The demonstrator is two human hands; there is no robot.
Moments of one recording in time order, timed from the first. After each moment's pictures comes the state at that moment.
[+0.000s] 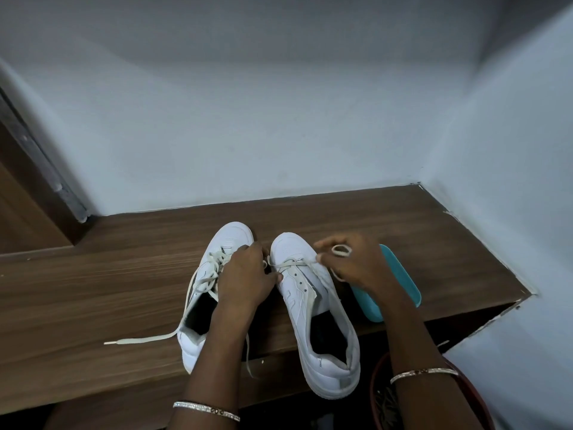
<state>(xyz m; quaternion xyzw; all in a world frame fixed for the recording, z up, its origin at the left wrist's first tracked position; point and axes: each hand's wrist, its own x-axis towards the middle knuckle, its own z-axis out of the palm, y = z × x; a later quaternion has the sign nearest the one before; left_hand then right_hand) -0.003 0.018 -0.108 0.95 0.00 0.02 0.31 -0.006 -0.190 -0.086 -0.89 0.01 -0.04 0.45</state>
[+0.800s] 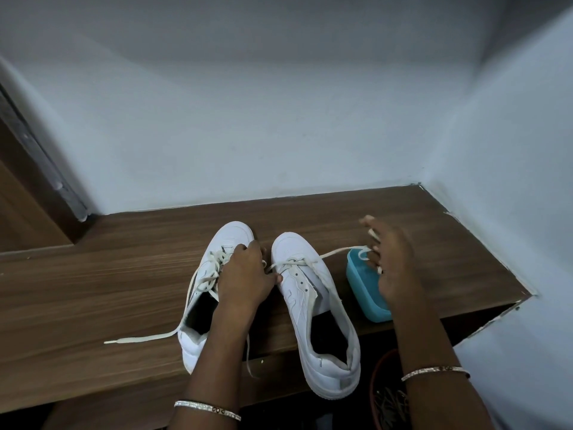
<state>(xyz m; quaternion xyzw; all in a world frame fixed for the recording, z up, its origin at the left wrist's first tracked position) -0.003 0.018 -0.108 0.95 0.02 0.01 0.30 -0.005 -0.207 -0.073 -0.65 0.24 -0.10 0.71</state>
